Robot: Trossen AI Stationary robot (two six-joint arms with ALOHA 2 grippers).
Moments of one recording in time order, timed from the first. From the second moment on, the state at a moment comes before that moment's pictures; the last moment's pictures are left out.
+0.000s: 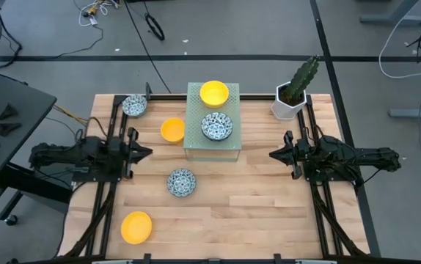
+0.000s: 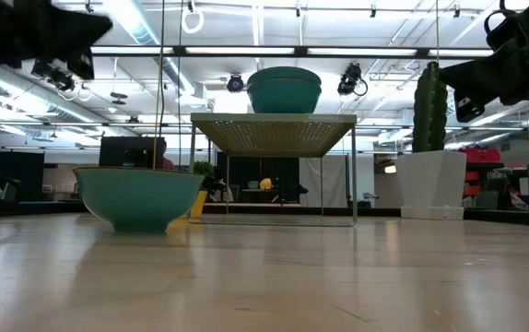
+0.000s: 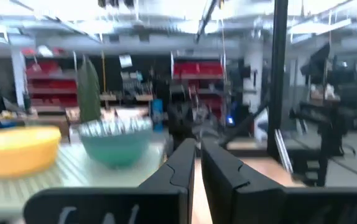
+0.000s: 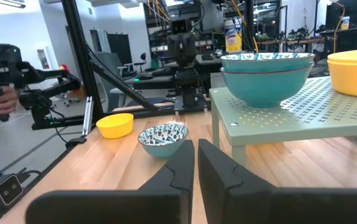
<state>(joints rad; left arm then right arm) -0.08 0.01 0.08 0.17 -0.10 0.01 -0.01 0.00 0.02 0.02 -0.07 0.12</state>
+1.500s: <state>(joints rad) -0.08 0.29 0.84 -0.13 -0.40 0.07 -0.01 0.00 0.02 0.02 -0.07 0.12</state>
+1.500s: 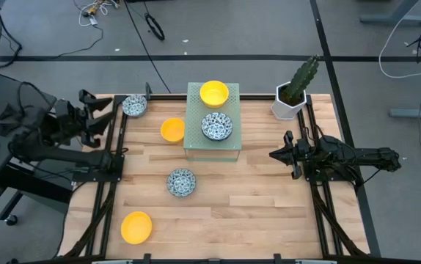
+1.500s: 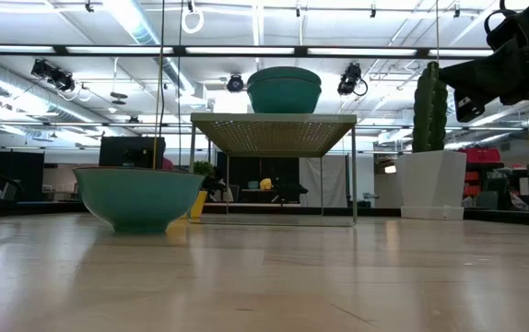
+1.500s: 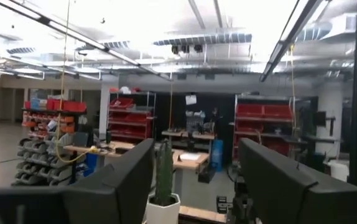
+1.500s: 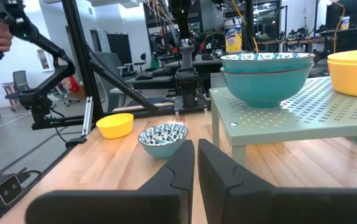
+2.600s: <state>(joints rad) -0.08 0.80 1.71 -0.87 -0.51 0.01 -0.01 0.00 0.02 0.02 -0.07 0.12</state>
